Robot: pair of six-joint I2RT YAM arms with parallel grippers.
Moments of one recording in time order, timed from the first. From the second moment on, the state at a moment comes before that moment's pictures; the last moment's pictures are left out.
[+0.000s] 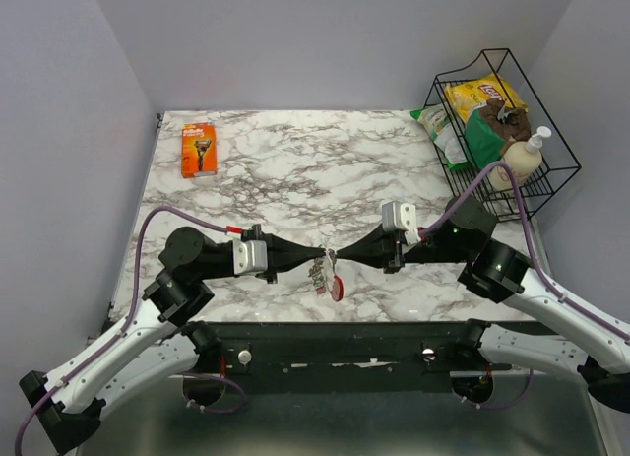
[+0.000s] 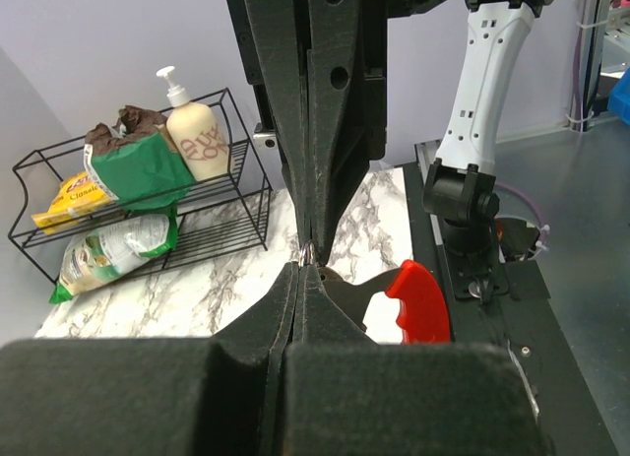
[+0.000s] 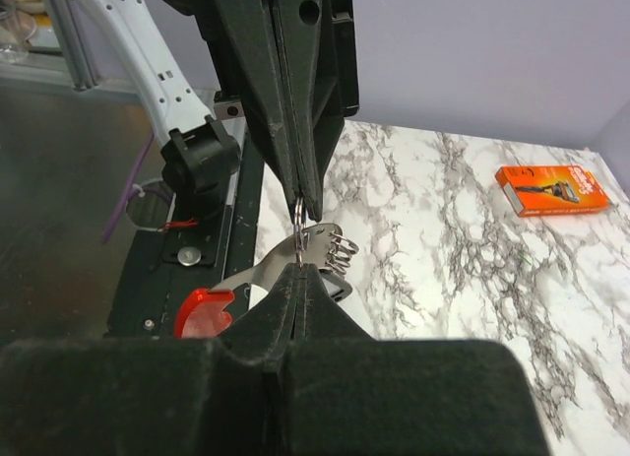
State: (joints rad) left arm -0.79 0.65 0.70 0.20 0.72 0.12; right arm 0.93 0.89 0.96 -0.11 -0.63 -0.23
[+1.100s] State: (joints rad) left arm -0.79 0.66 0.71 0.22 0.73 0.12; right arm 0.93 0.84 0.93 -0.12 -0.56 -0.25
